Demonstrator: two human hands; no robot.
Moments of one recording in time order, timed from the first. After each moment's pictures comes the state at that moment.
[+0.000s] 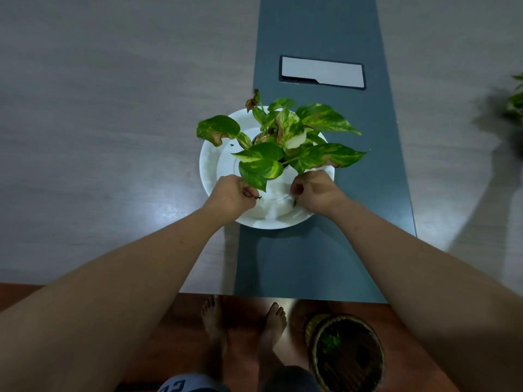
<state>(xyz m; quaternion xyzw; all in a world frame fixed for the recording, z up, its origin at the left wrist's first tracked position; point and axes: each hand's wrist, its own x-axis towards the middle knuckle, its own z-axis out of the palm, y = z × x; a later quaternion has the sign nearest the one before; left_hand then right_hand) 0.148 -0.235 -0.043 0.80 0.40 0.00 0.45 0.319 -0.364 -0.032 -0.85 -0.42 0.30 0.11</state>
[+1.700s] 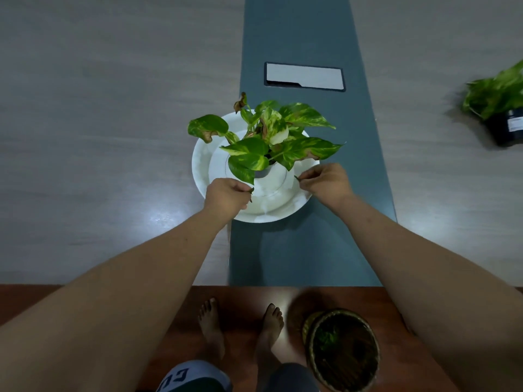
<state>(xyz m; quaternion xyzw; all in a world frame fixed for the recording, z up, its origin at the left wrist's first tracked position) 0.143 -0.267 -0.019 0.63 0.51 0.05 0.58 0.319 -0.400 -0.004 -0.86 -0.16 0.30 0.37</state>
